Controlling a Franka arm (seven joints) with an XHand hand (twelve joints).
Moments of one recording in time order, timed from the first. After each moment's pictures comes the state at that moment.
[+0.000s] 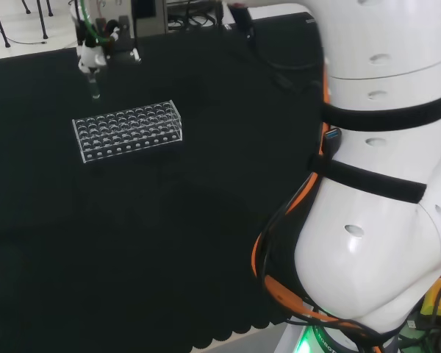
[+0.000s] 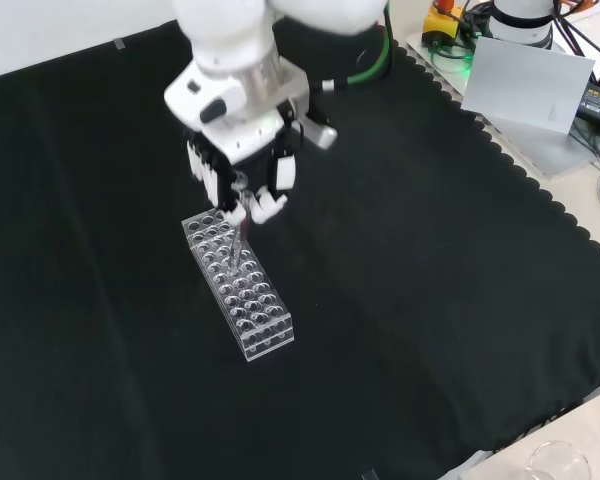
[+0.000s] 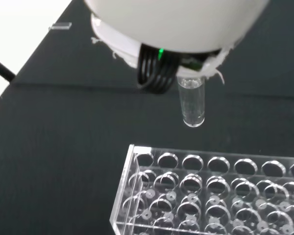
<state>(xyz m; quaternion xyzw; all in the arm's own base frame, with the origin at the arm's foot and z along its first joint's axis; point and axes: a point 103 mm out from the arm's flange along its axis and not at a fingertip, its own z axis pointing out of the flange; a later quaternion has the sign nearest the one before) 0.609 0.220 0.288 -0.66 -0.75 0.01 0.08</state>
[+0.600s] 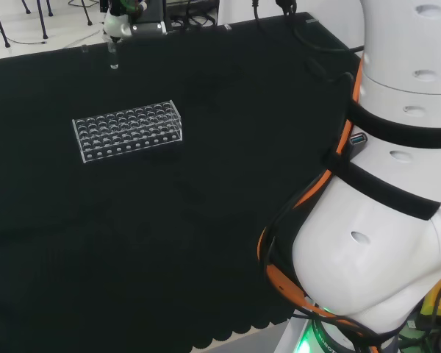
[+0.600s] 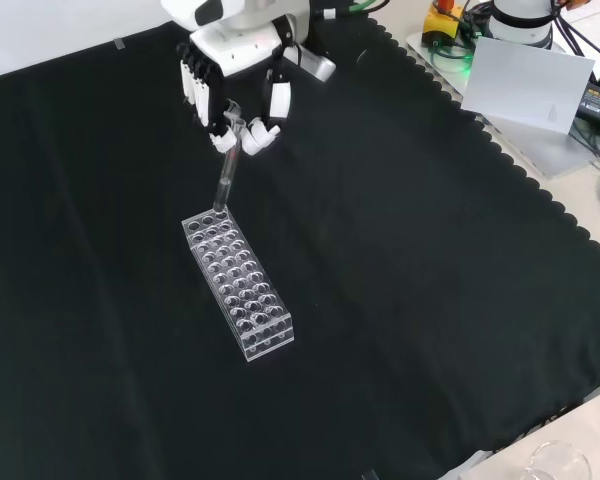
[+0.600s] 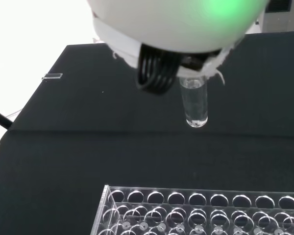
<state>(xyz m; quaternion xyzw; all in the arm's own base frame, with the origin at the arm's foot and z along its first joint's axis) 0.586 0.170 0.349 -0.67 -0.74 -0.03 0.06</state>
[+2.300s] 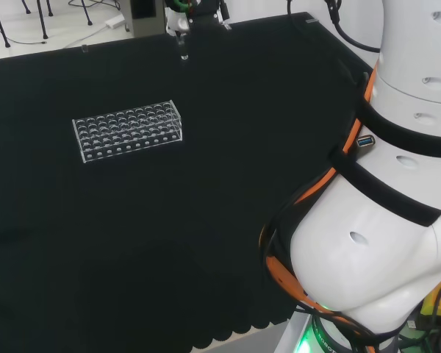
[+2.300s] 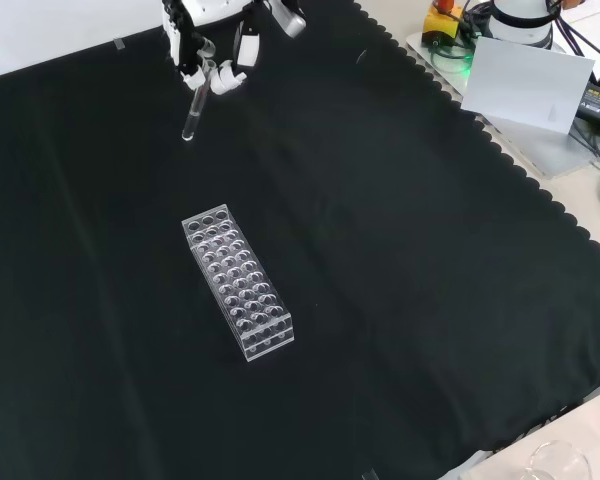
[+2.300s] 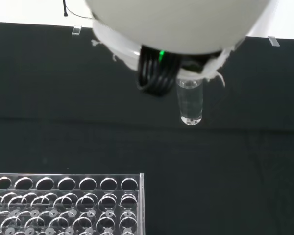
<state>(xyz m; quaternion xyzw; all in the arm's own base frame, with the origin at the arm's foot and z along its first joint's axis) 0.573 0.056 0.353 -0.73 -0.68 0.05 -0.01</state>
